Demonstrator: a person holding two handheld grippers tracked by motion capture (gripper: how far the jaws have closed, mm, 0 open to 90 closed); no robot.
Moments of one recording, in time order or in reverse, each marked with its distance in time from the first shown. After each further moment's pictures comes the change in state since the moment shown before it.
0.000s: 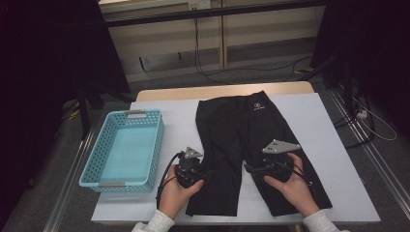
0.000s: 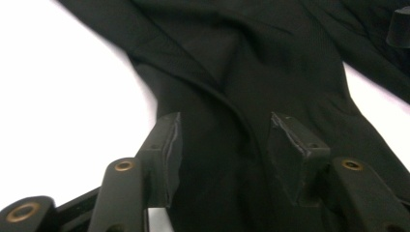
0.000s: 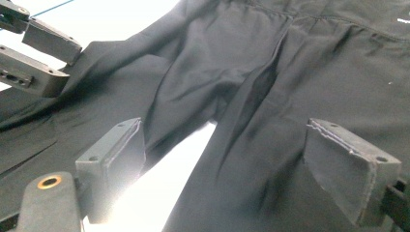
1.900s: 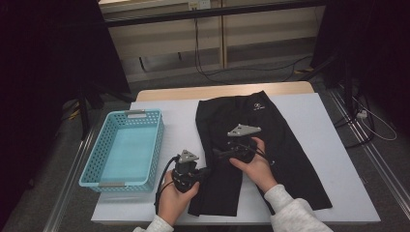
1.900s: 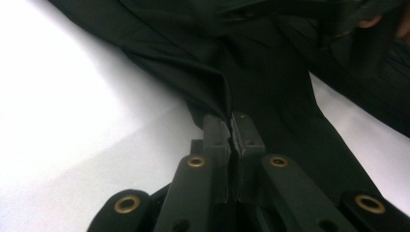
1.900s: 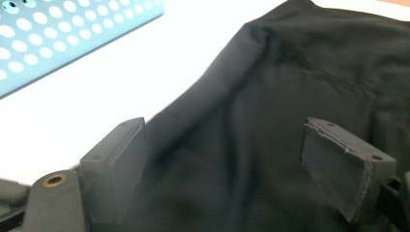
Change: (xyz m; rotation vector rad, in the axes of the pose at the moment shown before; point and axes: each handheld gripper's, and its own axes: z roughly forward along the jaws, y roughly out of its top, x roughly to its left) left arm -0.008 -0.006 -0.012 -0.076 -0.049 -0.026; right arm 0.034 0.061 0.083 -0.039 0.062 0.001
